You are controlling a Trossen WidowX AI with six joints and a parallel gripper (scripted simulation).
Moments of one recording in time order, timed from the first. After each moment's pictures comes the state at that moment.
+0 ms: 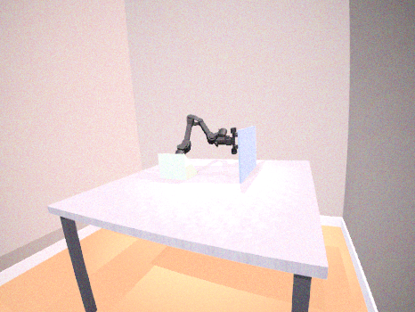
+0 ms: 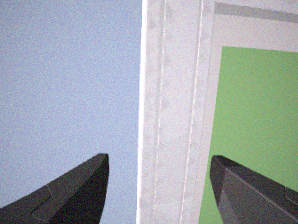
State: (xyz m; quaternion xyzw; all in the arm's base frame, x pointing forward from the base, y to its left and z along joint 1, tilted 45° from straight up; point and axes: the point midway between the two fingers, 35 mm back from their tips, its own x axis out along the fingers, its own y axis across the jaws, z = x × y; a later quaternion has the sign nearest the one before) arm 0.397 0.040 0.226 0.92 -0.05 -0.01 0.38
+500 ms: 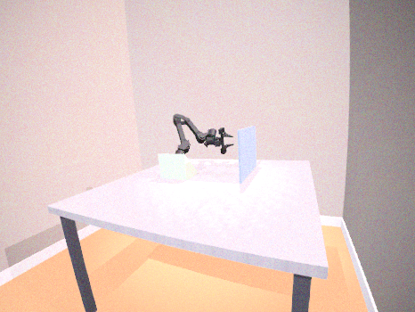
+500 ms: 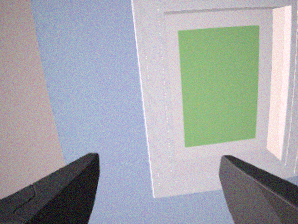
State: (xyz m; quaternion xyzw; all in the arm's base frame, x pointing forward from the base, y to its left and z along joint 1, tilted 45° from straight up) arm 0.311 0.053 0.228 0.95 -0.06 -0.01 0.32
